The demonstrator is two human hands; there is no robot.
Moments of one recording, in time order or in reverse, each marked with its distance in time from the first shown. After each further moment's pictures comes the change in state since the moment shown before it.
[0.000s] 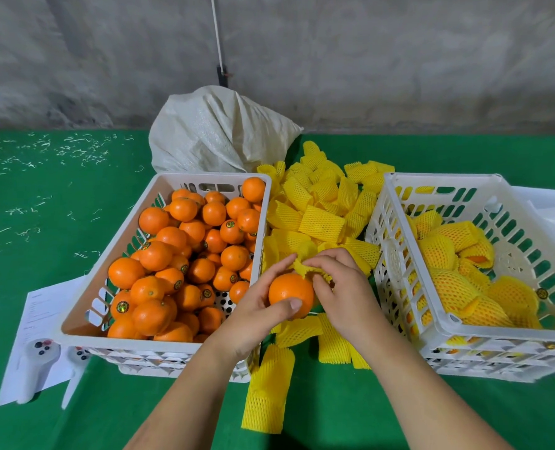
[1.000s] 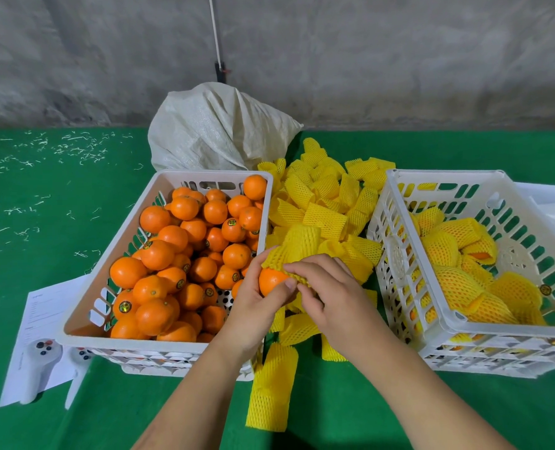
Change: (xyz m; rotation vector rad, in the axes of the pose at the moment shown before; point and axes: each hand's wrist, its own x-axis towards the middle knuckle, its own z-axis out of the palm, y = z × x) left_hand 0.004 -0.007 0.002 -0.181 0.210 0.051; right_hand -0.017 -0.029 0.000 -0.150 0.002 -0.388
